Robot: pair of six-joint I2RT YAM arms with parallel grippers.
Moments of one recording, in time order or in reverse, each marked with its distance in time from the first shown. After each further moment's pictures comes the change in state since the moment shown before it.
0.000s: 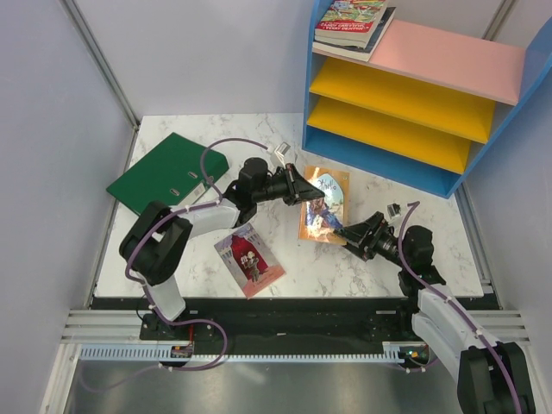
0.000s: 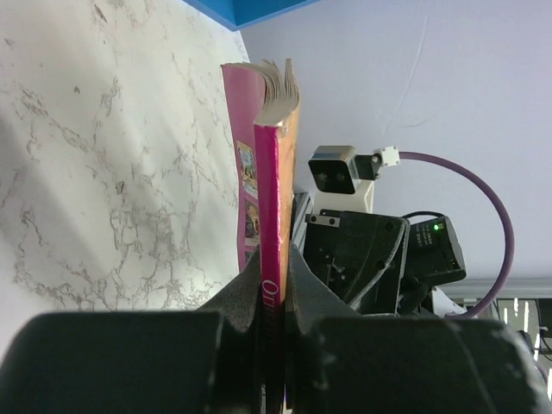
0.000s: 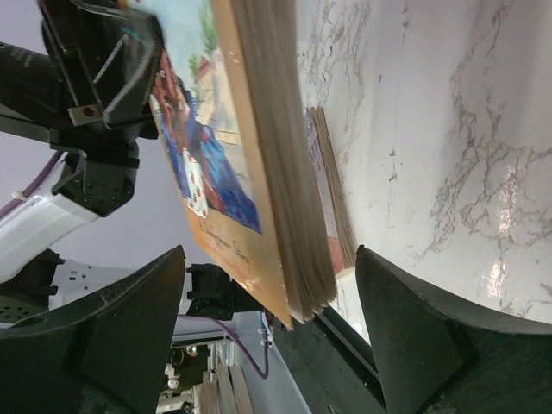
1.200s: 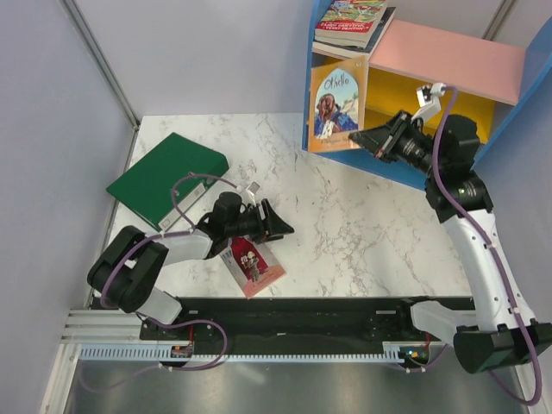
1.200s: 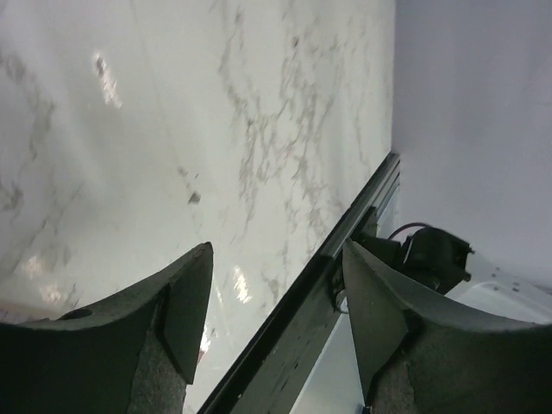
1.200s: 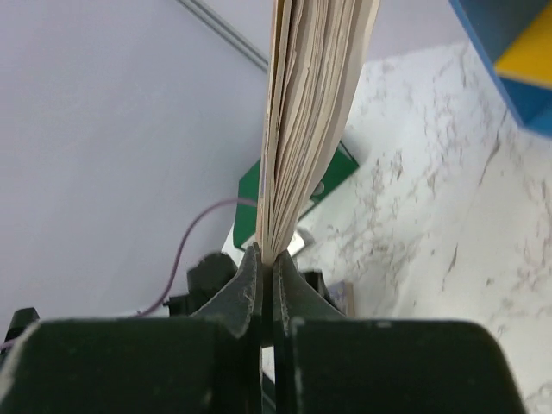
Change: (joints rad) left arm 0.096 -0.244 -0.405 -0.116 -0.036 0.102; right arm 0.003 0.308 1.114 -0.689 0.157 -0.419
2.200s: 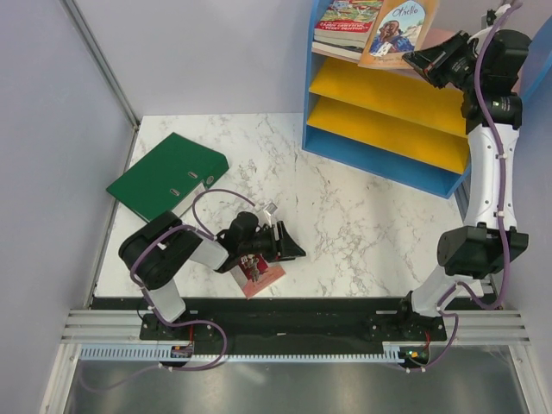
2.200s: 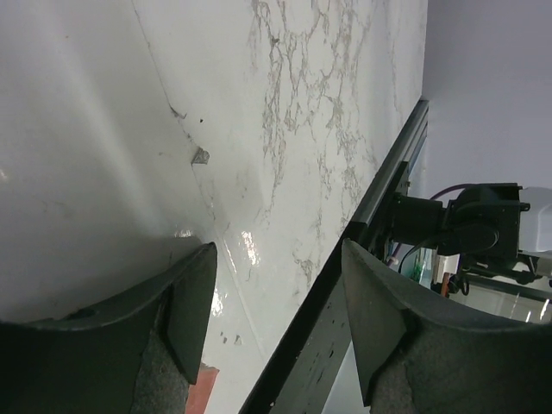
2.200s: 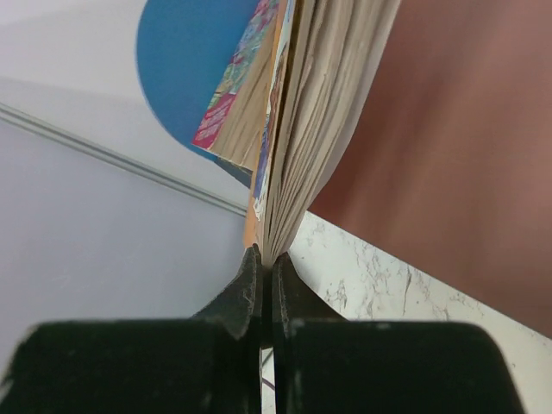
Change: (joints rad) left arm -0.177 0.225 -0.119 0.294 -0.043 -0.028; right arm -0.336 0.645 0.857 -0.159 -0.063 0.062
